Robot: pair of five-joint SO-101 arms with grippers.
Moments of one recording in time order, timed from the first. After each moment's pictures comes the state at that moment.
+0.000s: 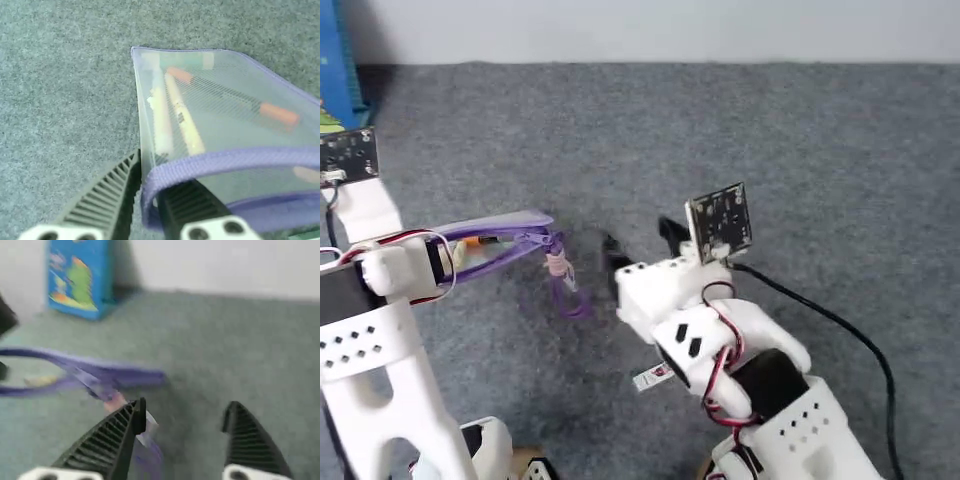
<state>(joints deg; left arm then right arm) -23.0 -35.9 16.9 95.6 3.3 -36.1 -60.8 48.9 50.4 -19.0</state>
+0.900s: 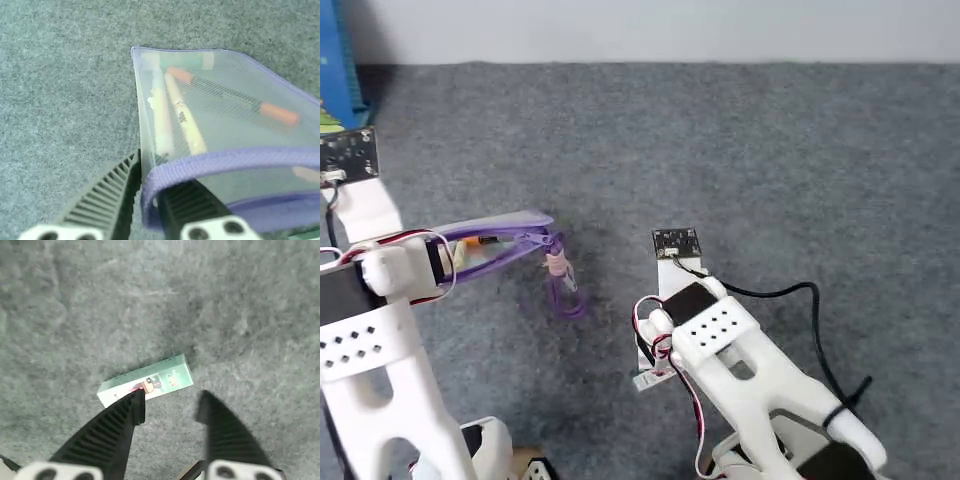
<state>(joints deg) -23.0 -35.9 16.9 95.6 3.3 -37.1 -25.1 48.9 73.5 -31.7</state>
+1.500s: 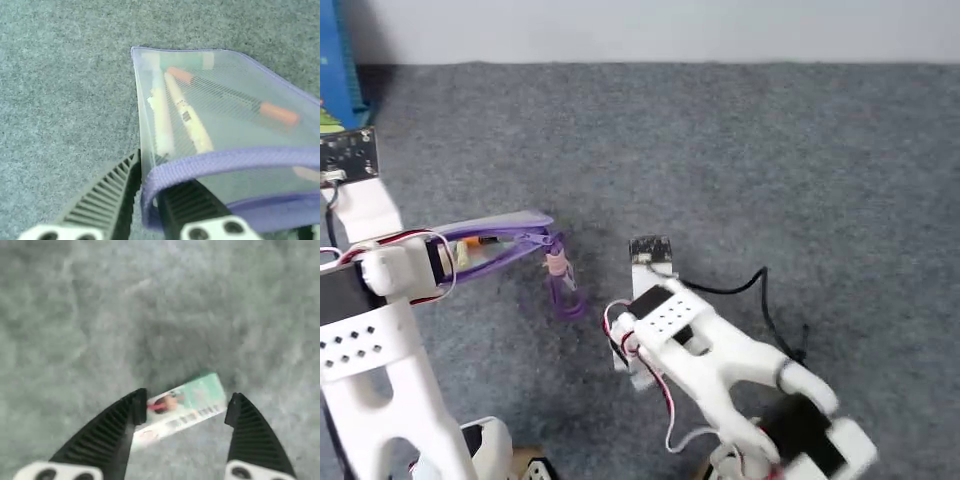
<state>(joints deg) -23.0 -35.9 16.9 95.6 3.3 -42.1 -5.5 47.9 59.9 -37.4</state>
